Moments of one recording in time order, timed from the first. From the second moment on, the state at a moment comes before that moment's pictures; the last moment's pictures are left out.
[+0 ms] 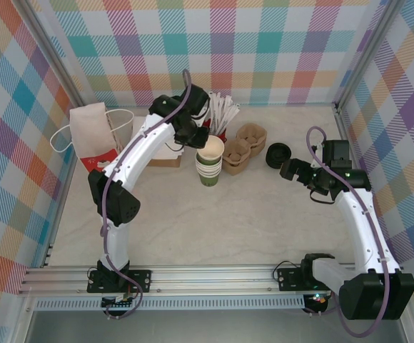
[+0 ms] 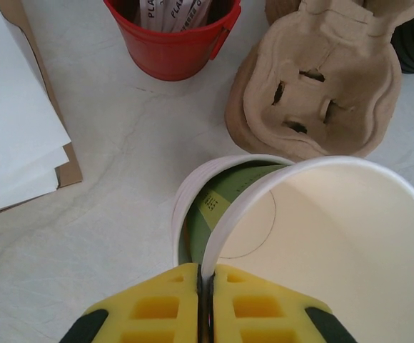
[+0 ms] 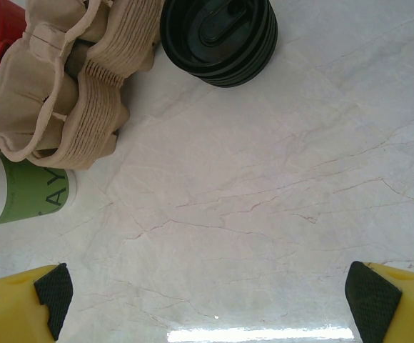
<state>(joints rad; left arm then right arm) -0.57 2.02 2.24 -1.36 0.01 -0.25 0.01 1.06 1.01 -0.91 -0.24 0.36</state>
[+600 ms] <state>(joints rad) -0.59 1.68 2.17 -1.35 0.04 -0.27 0.01 1.07 1.01 -0.92 -0.22 0.35</state>
